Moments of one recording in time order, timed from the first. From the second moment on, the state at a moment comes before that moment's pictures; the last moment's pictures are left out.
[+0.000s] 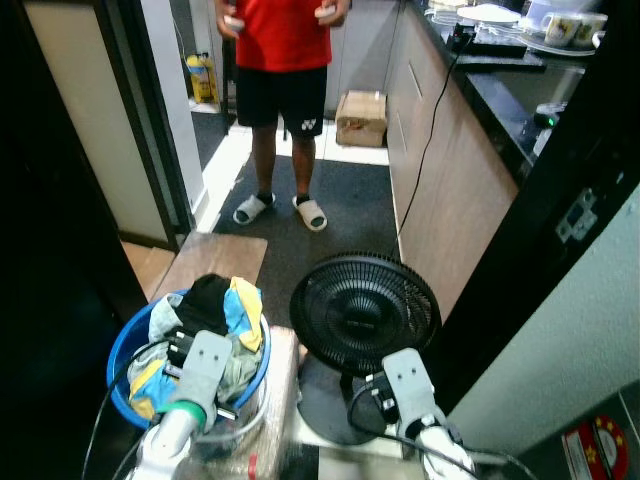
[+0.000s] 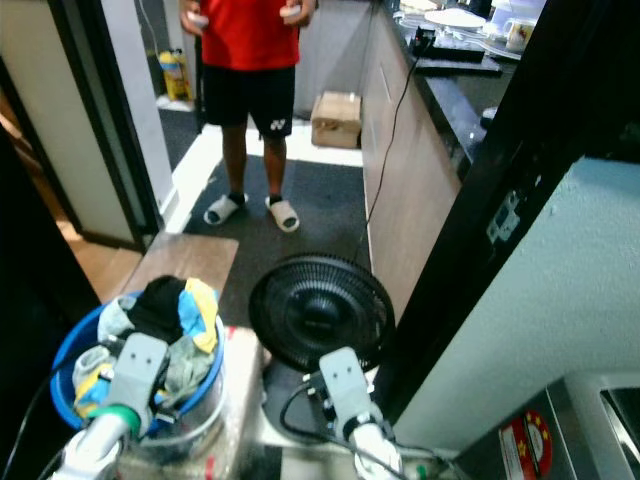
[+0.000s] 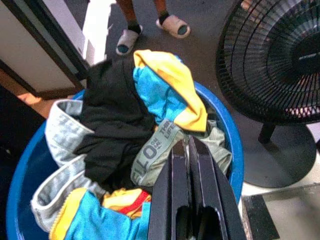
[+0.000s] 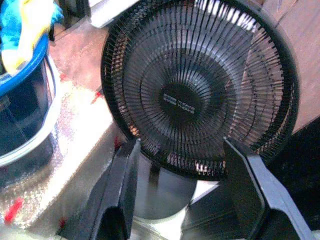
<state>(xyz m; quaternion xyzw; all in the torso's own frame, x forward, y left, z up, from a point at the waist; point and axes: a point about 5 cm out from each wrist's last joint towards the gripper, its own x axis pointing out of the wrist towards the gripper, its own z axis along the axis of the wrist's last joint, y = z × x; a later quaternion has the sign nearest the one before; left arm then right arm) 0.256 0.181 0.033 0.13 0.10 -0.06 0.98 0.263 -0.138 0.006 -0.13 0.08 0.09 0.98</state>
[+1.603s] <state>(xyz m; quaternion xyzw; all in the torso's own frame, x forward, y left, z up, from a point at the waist) 0.218 0.169 0.098 0.08 0.05 -0.11 0.99 0.235 -0.143 0.069 -0.10 -0.02 0.05 0.99</state>
